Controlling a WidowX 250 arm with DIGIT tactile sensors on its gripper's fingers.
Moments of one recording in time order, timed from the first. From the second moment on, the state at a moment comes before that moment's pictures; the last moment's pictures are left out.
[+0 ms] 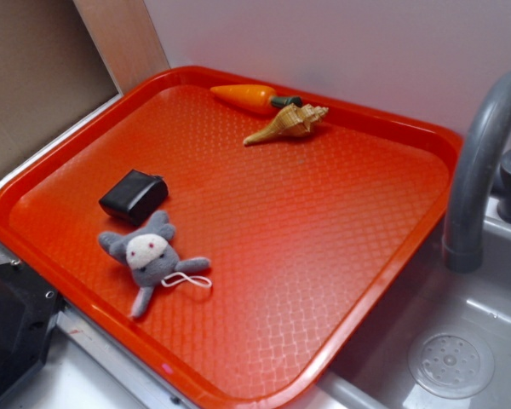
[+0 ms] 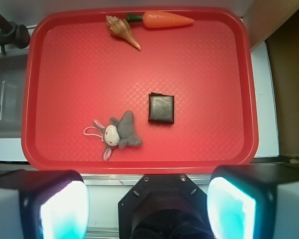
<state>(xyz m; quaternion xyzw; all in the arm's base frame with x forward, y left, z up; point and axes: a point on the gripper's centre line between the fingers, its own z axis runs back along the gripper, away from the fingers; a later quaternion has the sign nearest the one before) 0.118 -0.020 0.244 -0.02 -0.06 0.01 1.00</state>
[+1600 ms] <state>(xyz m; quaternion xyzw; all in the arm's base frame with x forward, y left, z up) 0.295 -0.016 0.141 -0.01 -0.09 -0.24 0.97</state>
